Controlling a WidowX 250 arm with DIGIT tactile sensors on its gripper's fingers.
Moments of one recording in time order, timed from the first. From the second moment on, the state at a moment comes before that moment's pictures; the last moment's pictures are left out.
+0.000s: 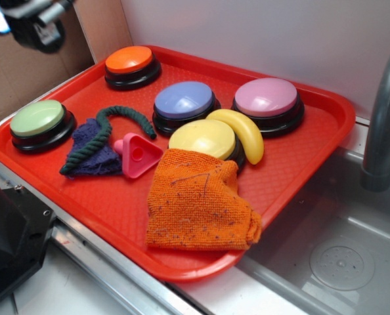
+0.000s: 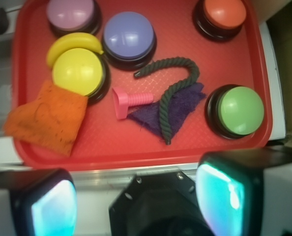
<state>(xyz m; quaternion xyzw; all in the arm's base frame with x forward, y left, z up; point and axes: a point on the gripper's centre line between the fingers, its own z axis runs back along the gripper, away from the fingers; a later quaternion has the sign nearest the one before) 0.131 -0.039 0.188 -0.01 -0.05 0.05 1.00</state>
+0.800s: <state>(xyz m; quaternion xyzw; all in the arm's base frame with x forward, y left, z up) 0.162 -0.105 0.067 -0.10 -0.11 0.16 0.98</state>
